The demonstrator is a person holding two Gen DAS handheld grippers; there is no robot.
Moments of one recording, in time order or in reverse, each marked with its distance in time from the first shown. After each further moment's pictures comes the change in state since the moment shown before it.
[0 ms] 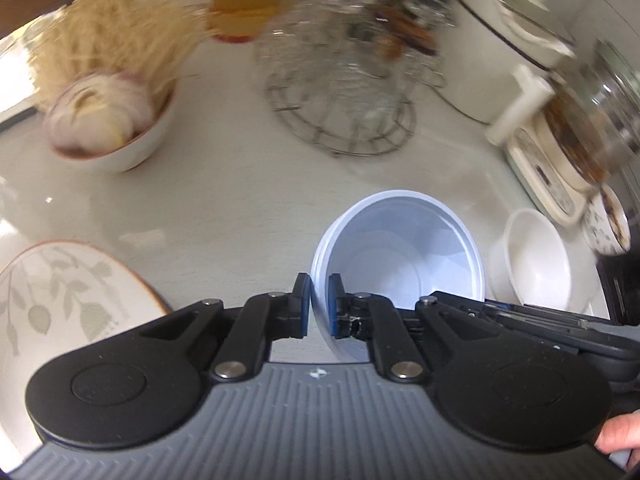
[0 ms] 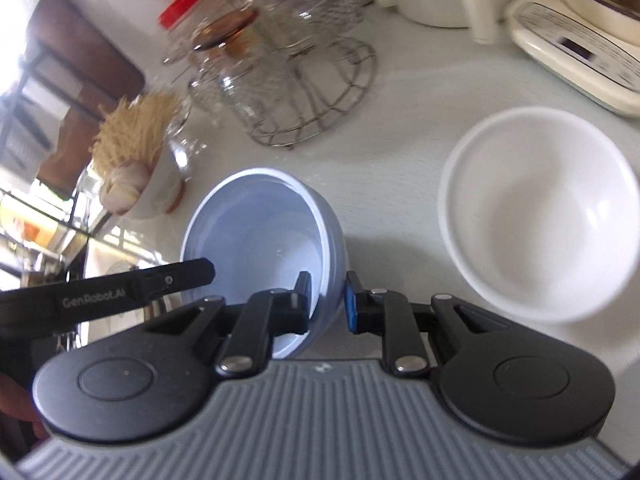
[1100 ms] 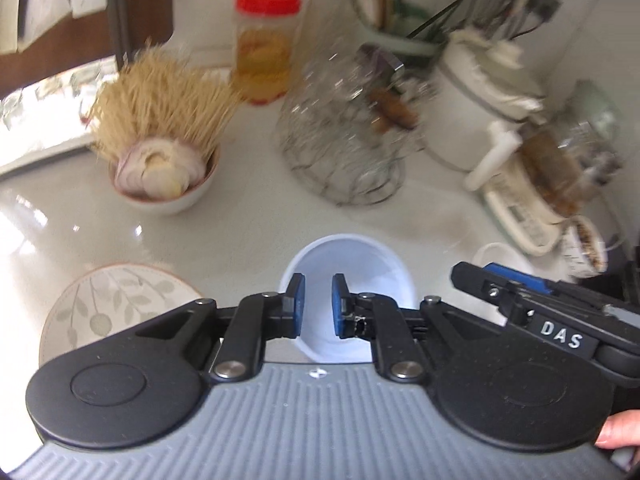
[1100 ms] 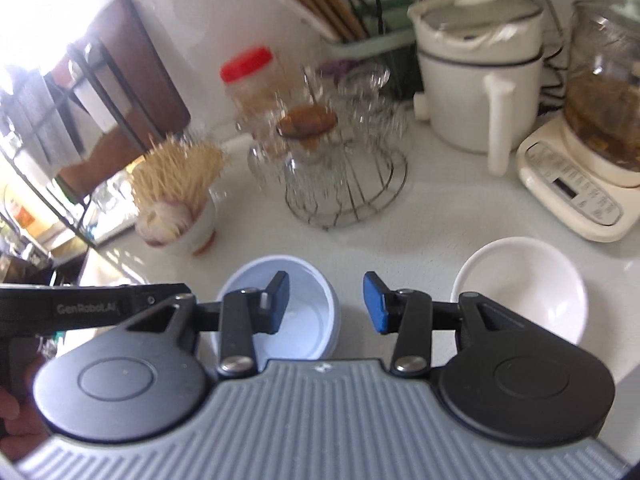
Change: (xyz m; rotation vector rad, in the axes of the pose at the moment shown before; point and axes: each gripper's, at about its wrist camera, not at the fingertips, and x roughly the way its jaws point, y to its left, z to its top) left arm -0.091 0.000 -0.006 0.025 -0.144 -0.021; right arm -0.080 0.055 -0.002 -0.152 -0.251 -0.095
